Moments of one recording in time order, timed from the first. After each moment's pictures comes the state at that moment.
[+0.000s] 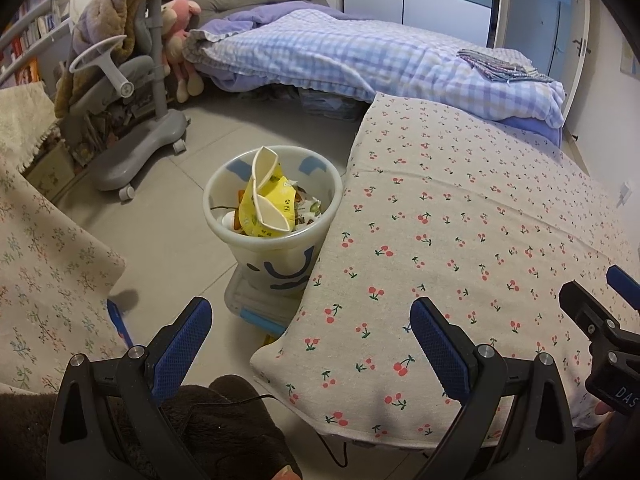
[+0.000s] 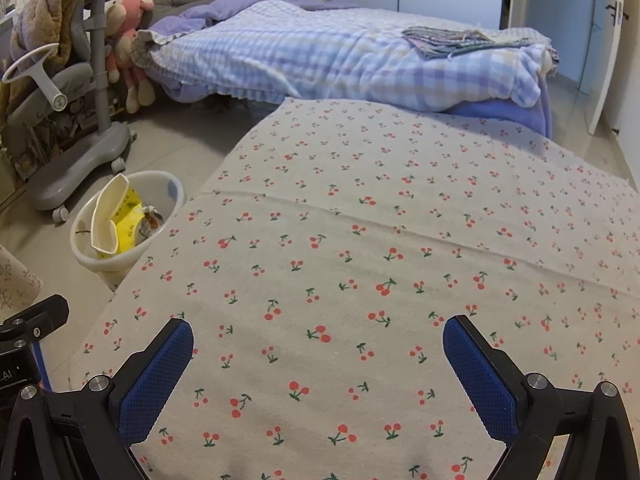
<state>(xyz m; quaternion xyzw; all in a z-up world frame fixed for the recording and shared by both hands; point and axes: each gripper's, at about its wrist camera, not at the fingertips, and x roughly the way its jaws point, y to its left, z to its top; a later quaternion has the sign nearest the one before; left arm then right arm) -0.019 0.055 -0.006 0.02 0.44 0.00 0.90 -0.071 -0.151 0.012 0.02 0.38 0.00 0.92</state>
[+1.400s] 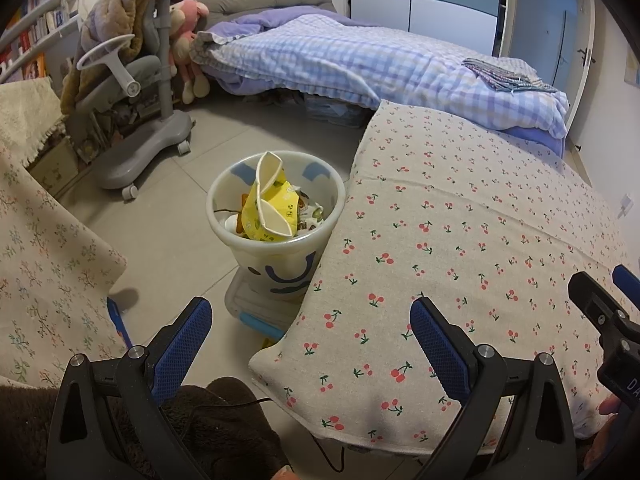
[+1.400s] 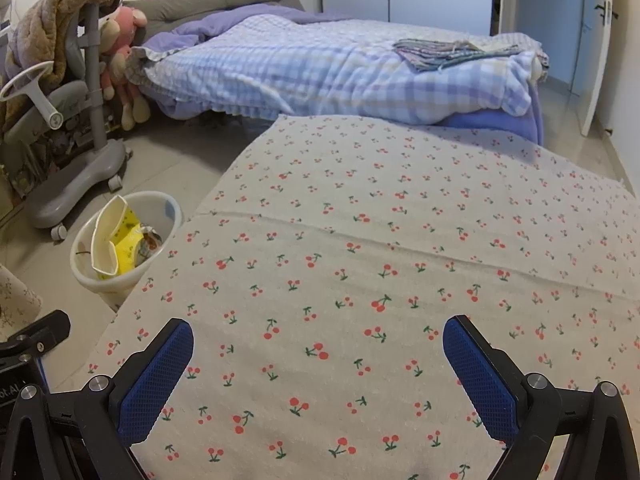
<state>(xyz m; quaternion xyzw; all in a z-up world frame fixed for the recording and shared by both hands) -0.019 0.055 -0.004 0.01 0.43 0.01 0.90 -0.070 -0.154 0.023 0.04 0.36 -0.01 0.93</state>
